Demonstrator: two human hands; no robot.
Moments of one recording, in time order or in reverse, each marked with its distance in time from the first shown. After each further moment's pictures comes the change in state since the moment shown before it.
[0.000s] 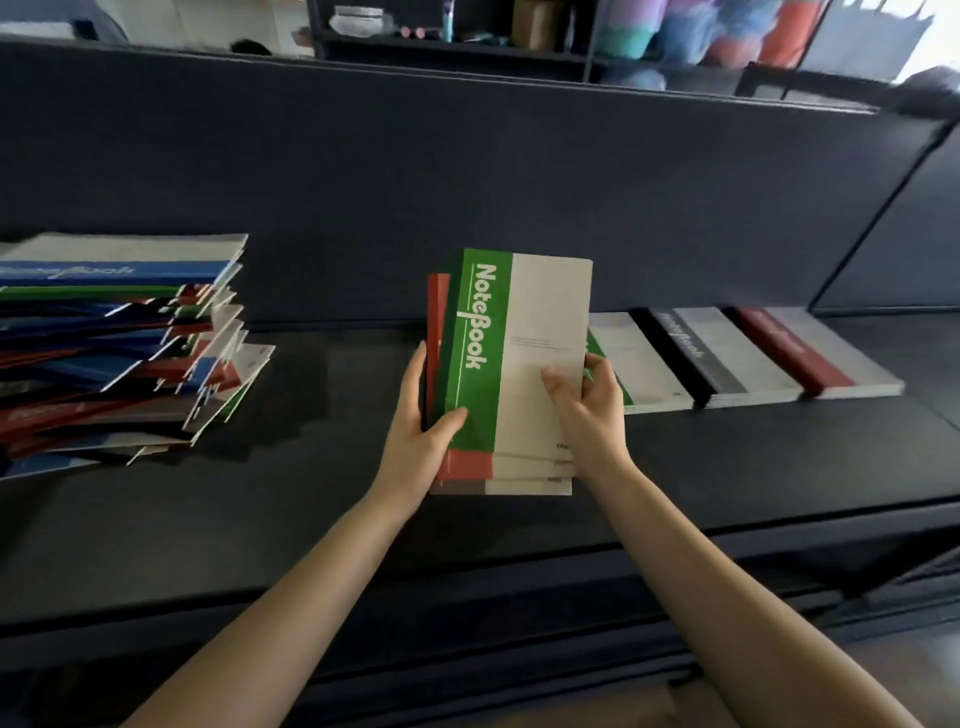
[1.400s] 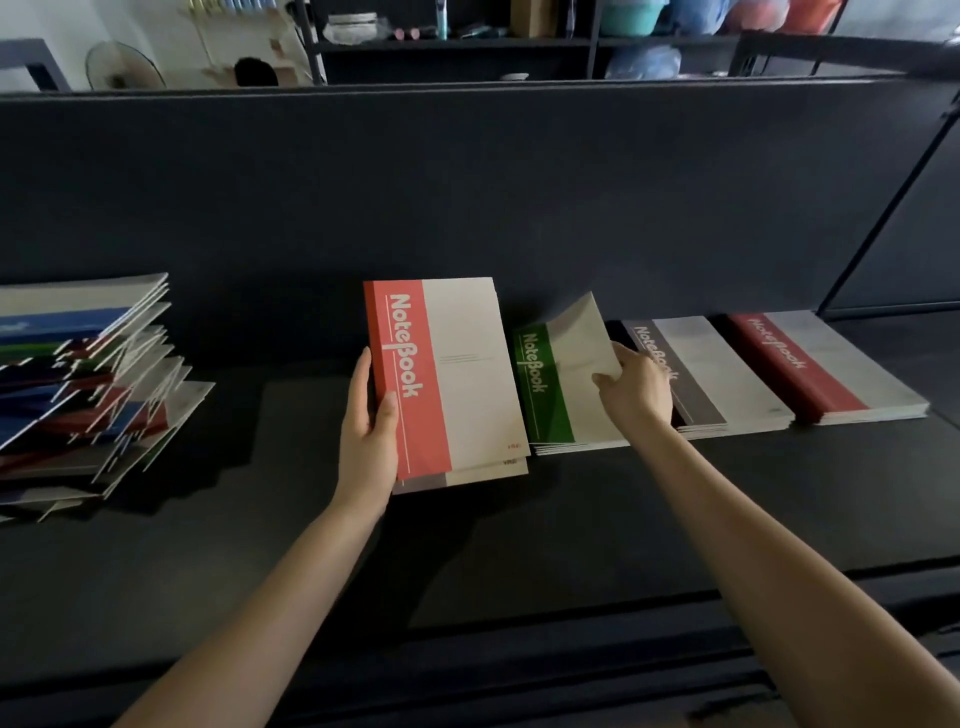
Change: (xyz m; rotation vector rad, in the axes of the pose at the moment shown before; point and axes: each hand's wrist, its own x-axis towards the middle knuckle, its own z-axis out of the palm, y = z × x) left_hand 0.054 -0.007 0.058 0.161 0.230 -0.010; right_hand 0.158 0.043 -0.107 -0.848 0.037 -0.014
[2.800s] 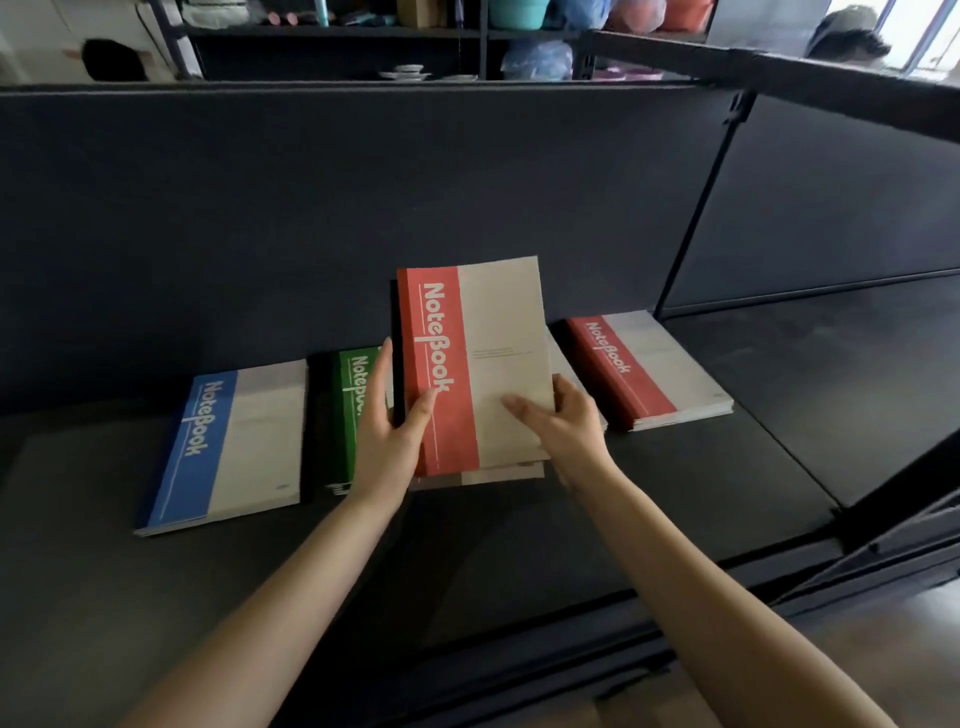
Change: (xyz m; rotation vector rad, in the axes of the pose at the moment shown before) left_hand 0.000 0.023 0.217 -0.014 -0.151 0.068; right_hand 0.002 0.097 -0.095 0.847 -0.193 0.083
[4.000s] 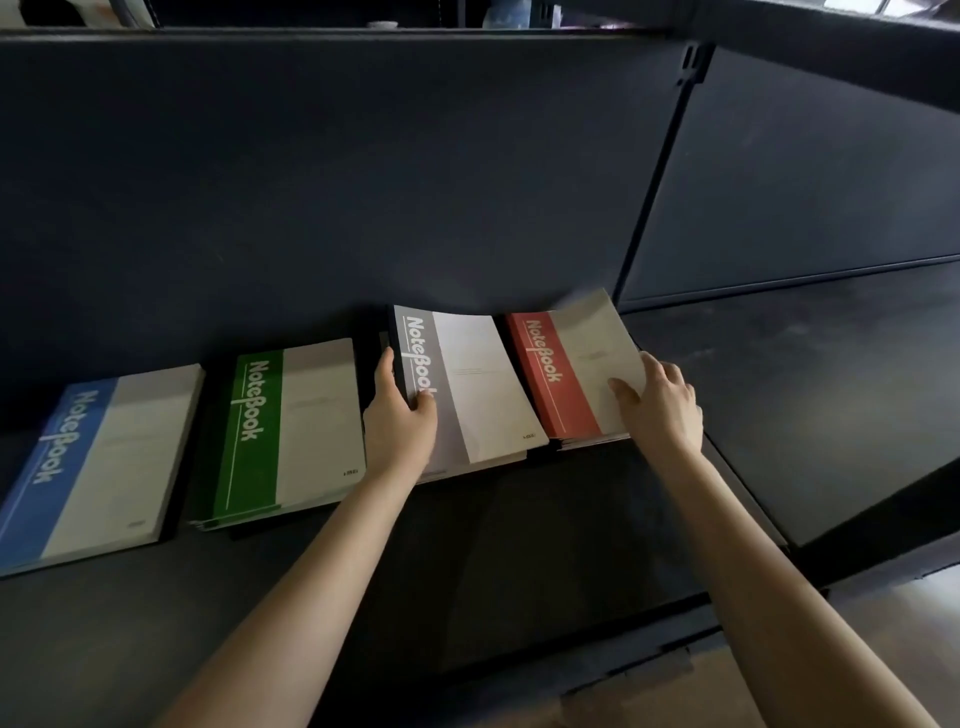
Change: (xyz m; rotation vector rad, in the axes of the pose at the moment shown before) left_hand 0.043 -0.013 0.125 0.359 0.128 -0.219; right_hand 0.091 0.033 -0.179 -1.048 0.278 0.095
